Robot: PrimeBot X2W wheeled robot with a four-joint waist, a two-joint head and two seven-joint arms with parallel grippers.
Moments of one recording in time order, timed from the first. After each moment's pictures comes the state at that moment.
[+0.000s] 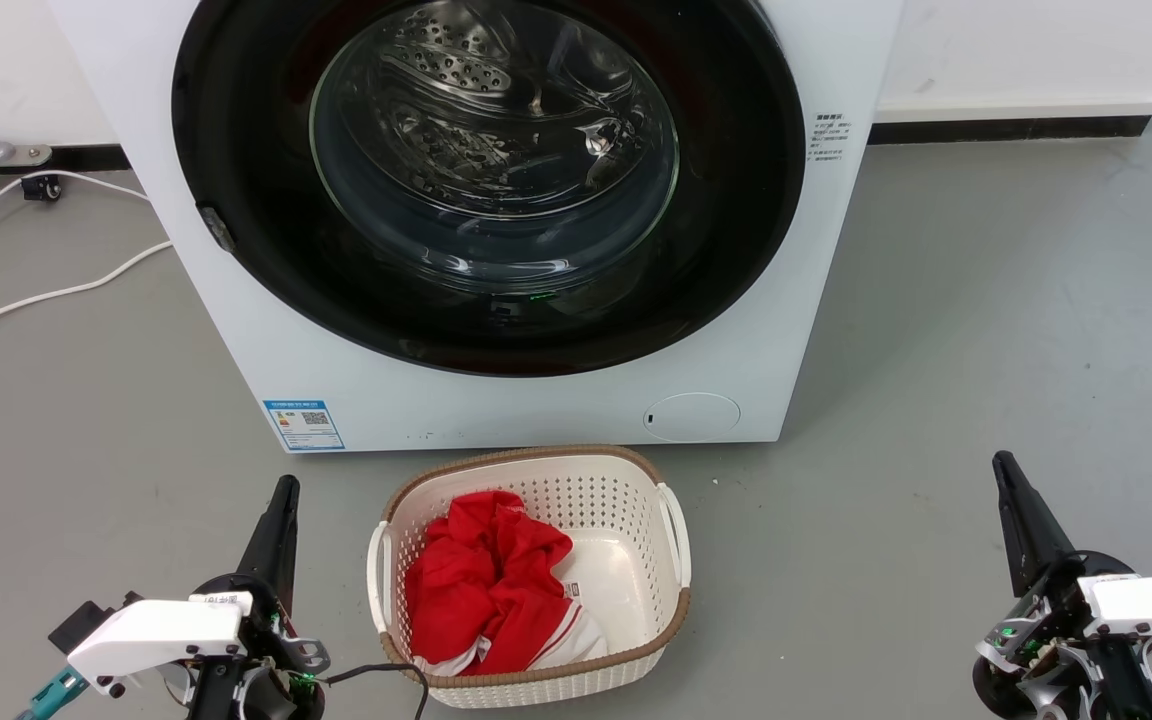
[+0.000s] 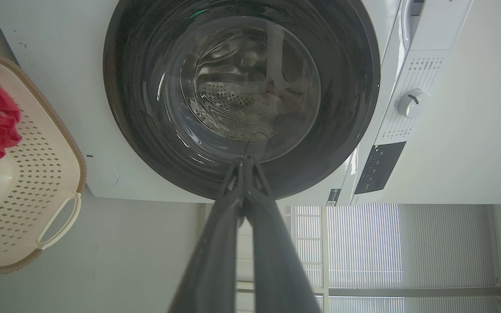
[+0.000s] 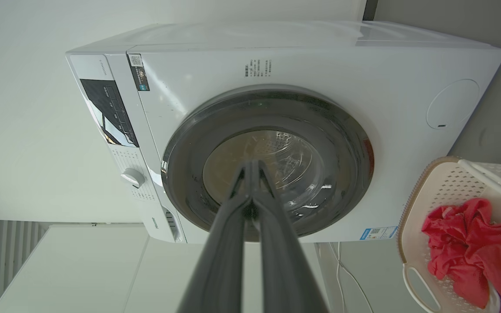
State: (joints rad) left arm -0.10 0.06 0.10 0.25 -1.61 -0.13 0.10; right arm -0.10 -0.07 -0.09 0.24 1.64 0.13 0.09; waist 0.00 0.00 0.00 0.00
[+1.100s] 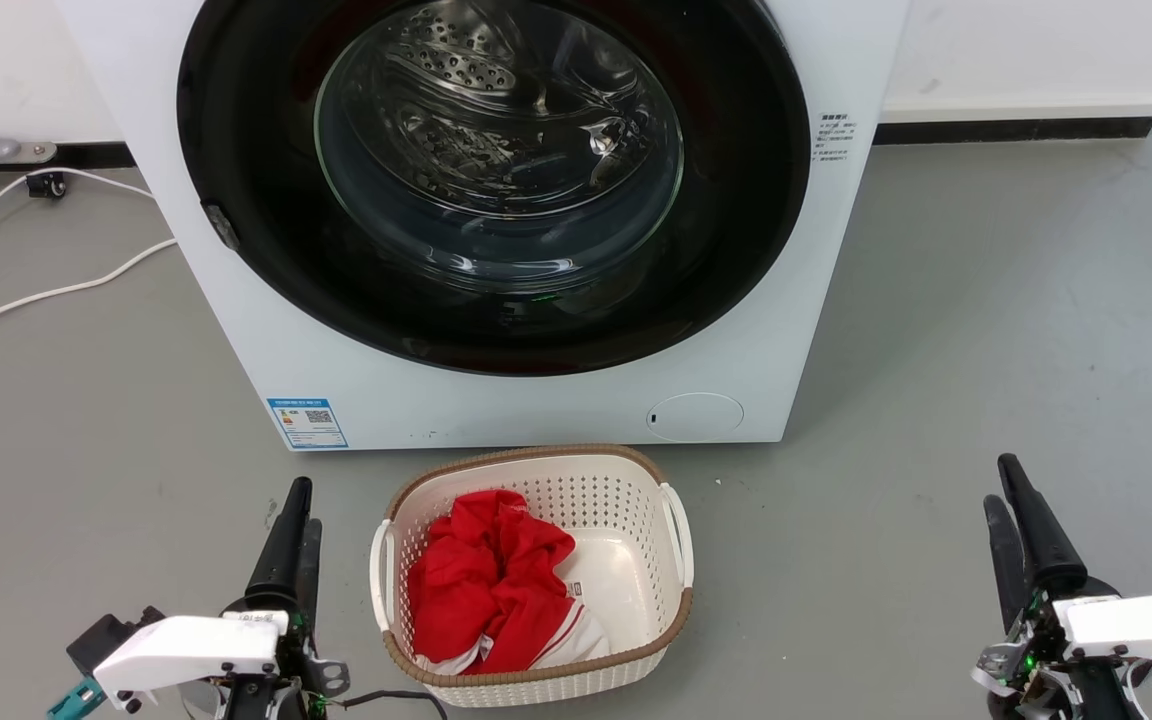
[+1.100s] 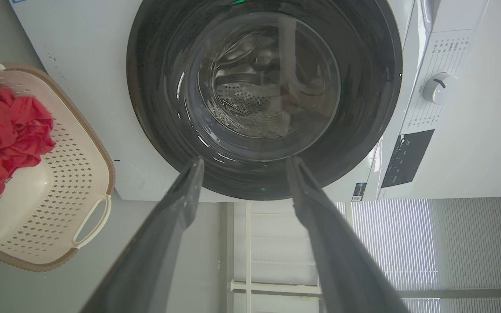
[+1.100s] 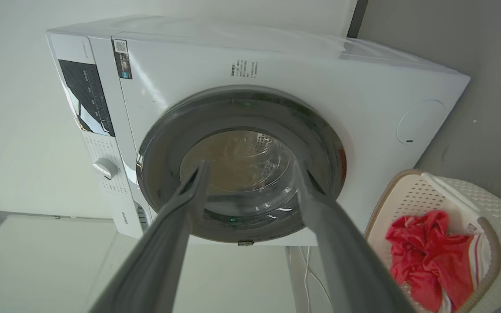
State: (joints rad) left arm -0.07 0.05 0.06 0.25 -1.54 -0.13 0.05; right arm -0.06 -0.06 -0.07 0.22 1.52 0.13 0.04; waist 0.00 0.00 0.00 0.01
